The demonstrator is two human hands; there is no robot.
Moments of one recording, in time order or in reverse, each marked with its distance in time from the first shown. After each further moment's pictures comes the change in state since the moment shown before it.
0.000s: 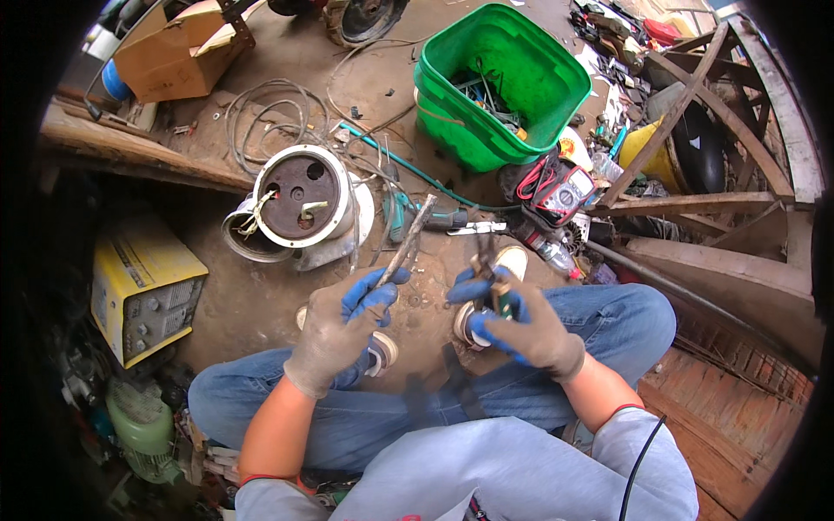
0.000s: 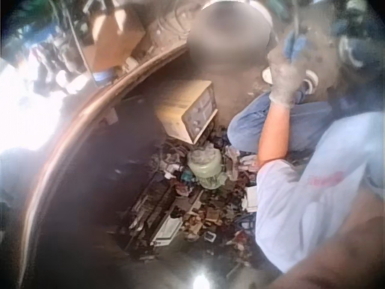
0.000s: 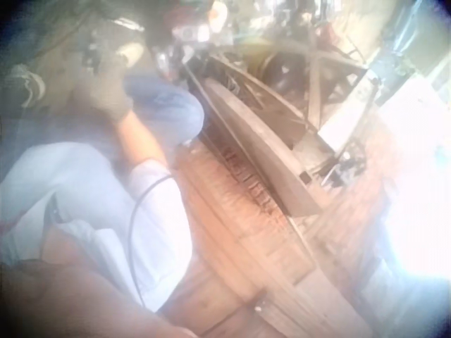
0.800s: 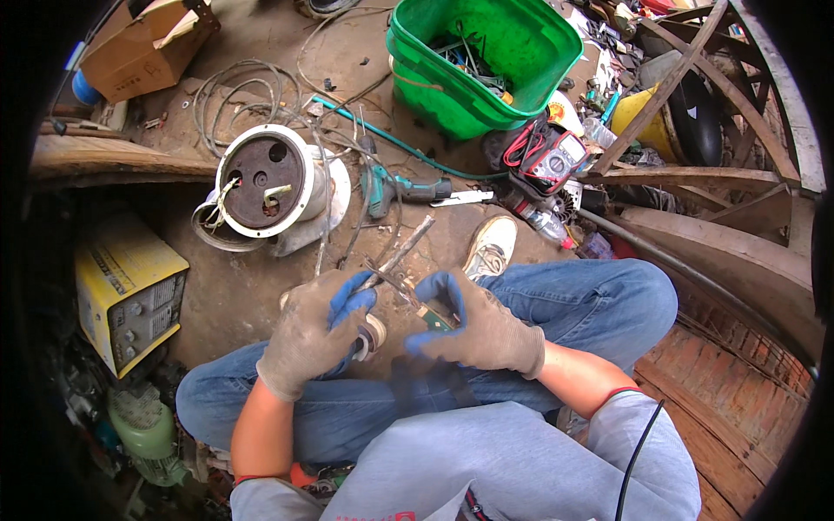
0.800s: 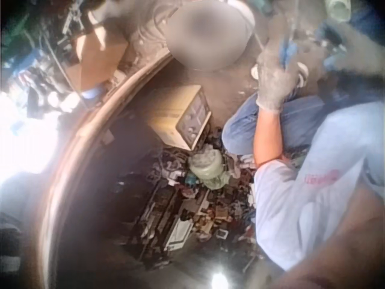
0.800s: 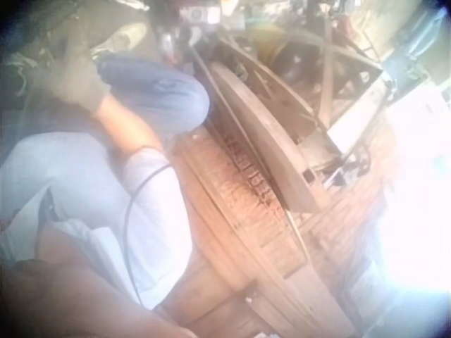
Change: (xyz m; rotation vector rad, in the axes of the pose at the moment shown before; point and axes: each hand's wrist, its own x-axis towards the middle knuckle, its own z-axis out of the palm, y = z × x) left_hand 0.001 -0.004 -0.011 0.618 -0.054 0.252; right_hand 0.012 0.008 0.029 -0.286 -0.045 0.155
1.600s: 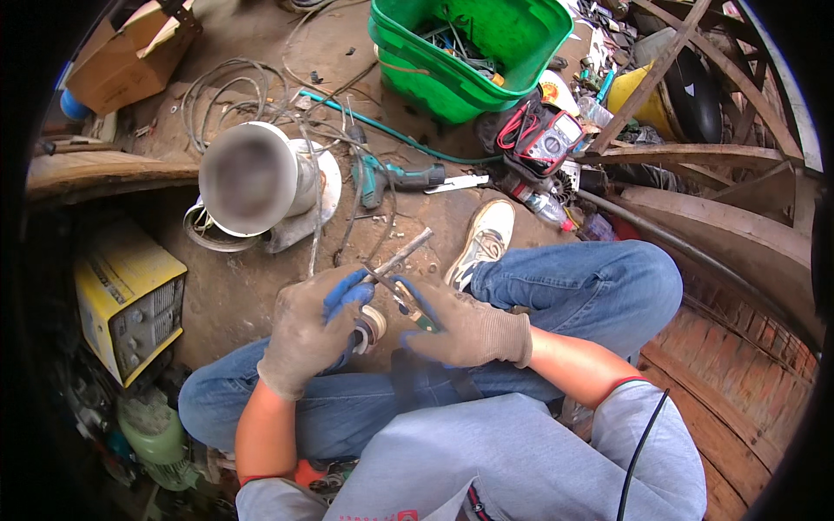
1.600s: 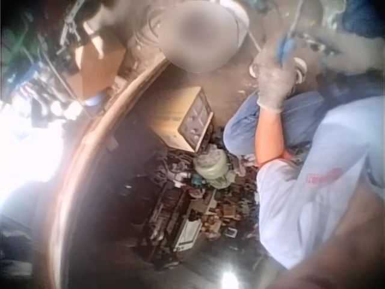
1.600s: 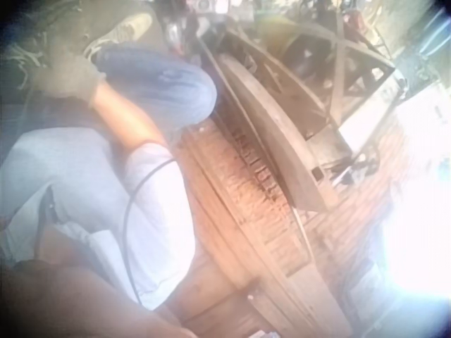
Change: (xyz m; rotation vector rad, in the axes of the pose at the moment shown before) left_hand 0.002 0.000 0.012 -0.076 0.056 0.016; right_hand 0.017 0.045 0.015 -0.241 -0.172 -0.132
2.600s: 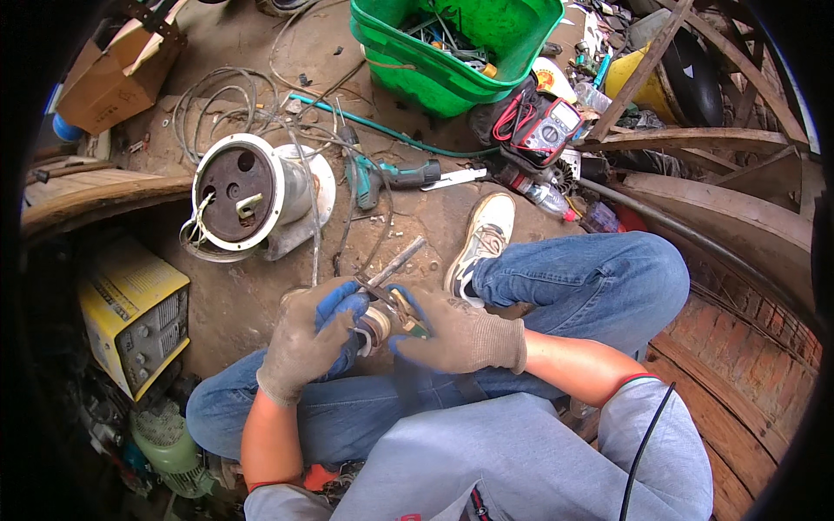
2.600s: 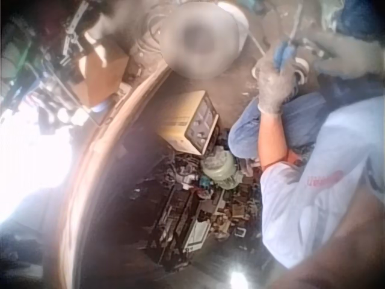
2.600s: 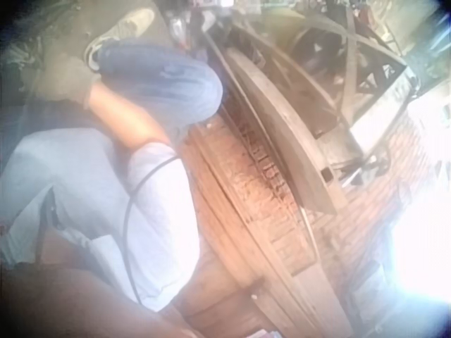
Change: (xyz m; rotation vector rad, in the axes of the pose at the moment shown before) left_hand -0.004 -0.012 -0.007 -0.024 -0.192 -0.113; right_hand 0.006 0.000 0.008 0.018 -0.072 0.111
